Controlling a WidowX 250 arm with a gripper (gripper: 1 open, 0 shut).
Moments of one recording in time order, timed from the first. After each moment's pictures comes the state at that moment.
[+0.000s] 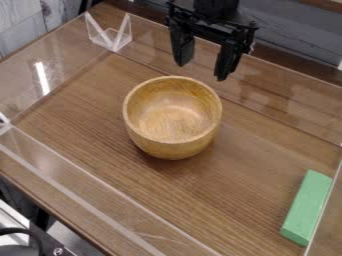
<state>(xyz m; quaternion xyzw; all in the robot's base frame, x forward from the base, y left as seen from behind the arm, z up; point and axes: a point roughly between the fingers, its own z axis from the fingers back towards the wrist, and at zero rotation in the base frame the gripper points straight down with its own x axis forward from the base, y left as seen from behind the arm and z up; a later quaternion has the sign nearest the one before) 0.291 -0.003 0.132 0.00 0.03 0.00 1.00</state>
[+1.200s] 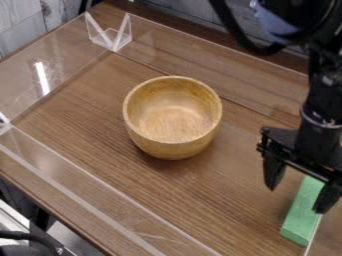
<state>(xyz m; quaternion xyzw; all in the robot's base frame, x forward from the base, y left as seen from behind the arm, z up) 0.249 -0.151 0.051 -0.04 0.02 -0.05 1.00</state>
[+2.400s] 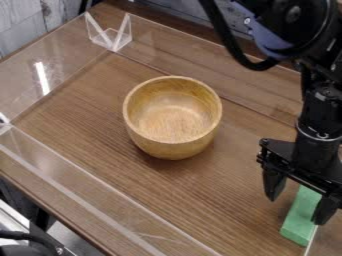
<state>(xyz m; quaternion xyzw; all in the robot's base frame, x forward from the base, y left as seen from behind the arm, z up) 0.247 -0.153 0.041 -0.05 0.02 -0.07 1.00</state>
